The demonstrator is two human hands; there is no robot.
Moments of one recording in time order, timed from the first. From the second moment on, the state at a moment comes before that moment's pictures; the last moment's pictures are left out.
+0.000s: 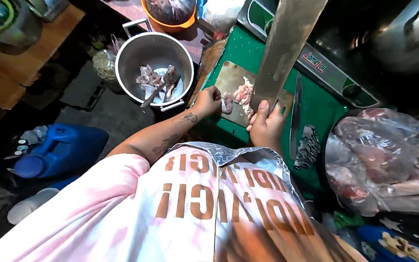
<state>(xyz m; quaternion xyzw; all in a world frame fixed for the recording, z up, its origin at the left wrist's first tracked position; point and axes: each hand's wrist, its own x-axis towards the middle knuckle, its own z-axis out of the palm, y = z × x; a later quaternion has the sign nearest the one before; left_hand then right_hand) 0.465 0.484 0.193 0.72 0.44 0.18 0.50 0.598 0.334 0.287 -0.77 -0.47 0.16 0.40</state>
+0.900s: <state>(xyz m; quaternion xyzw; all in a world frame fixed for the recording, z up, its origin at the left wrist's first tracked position) 0.472 0.529 0.195 0.96 0.07 0.07 0.25 0.642 0.378 0.265 -0.81 -0.29 0.42 0.28</state>
